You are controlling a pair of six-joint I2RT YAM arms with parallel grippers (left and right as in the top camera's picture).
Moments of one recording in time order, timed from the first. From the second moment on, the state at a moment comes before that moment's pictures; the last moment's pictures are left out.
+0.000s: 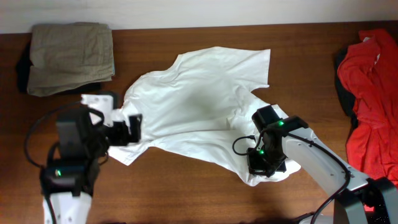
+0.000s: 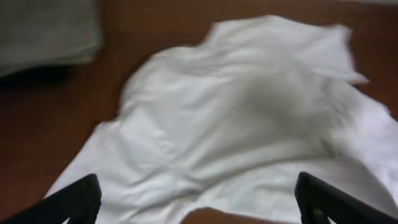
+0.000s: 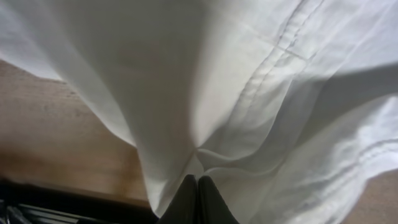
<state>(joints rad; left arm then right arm) 0.06 1.00 0.94 -0.69 0.23 -0.06 0.33 1.50 0.87 -1.06 -0.26 0.34</state>
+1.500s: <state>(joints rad) 0.37 1.80 1.02 -0.60 0.00 -0.36 0.33 1.50 0.88 -1.03 -0.26 0.34</state>
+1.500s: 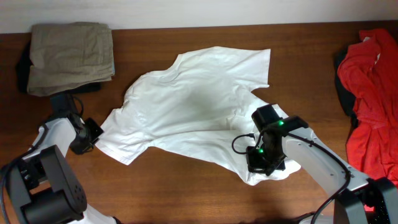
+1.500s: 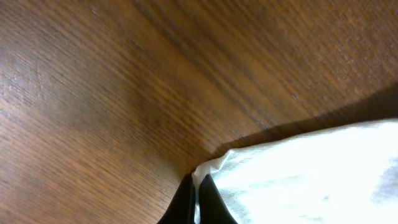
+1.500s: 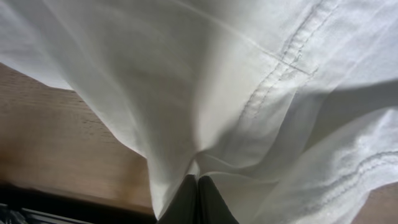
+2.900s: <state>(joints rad) 0.33 1.77 2.36 -0.96 0.39 -0.35 -0.03 1.91 2.81 -1.32 -0.01 0.25</state>
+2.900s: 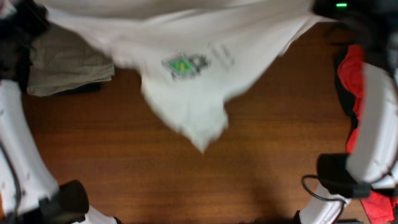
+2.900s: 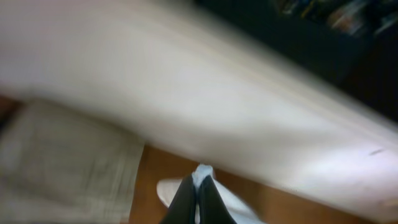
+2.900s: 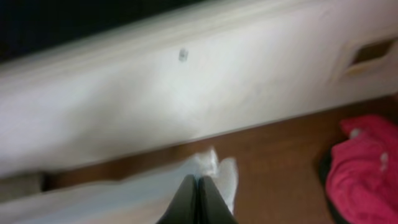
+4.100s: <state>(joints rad) 0.17 1.08 1.96 -1.32 0.24 -0.20 0.00 1.30 2.15 -1.47 -0.16 0.22</state>
